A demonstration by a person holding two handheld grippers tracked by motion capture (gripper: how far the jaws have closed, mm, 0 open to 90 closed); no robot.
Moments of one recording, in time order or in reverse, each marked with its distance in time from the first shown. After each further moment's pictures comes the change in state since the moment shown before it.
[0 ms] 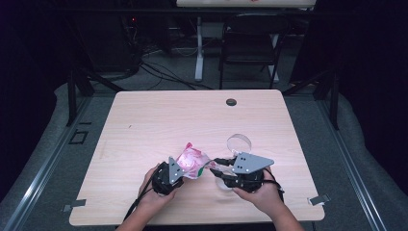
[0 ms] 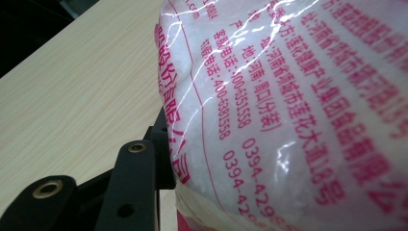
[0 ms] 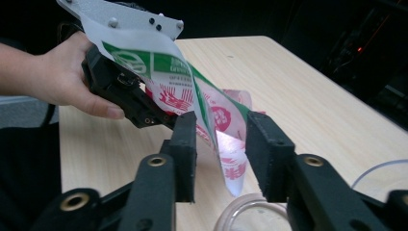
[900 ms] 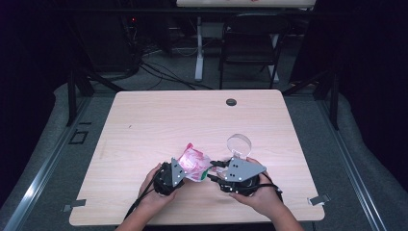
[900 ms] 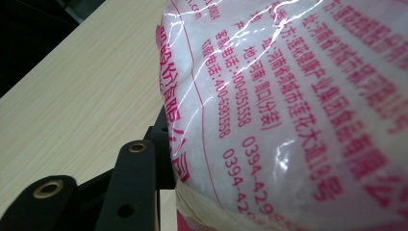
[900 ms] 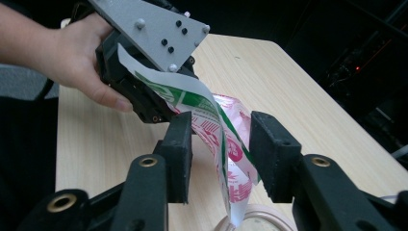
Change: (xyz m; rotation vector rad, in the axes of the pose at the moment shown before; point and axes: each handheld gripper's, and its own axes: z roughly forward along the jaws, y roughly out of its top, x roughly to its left) left arm -0.004 0.001 0.000 0.018 0.026 0.064; right arm 0.014 0.009 0.004 0.038 0.007 -0.156
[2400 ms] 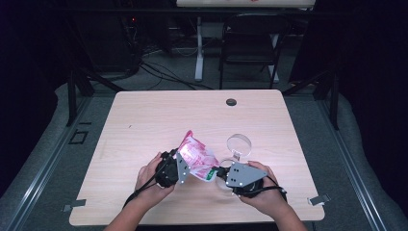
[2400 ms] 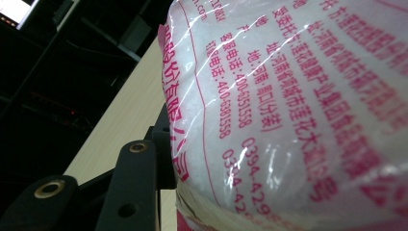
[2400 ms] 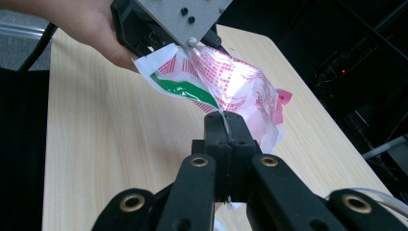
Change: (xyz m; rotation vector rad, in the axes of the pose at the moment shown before) left arm 0.011 0.032 -0.012 -0.019 0.174 0.214; right arm 0.002 0.006 -0.013 0.046 -0.031 -0.081
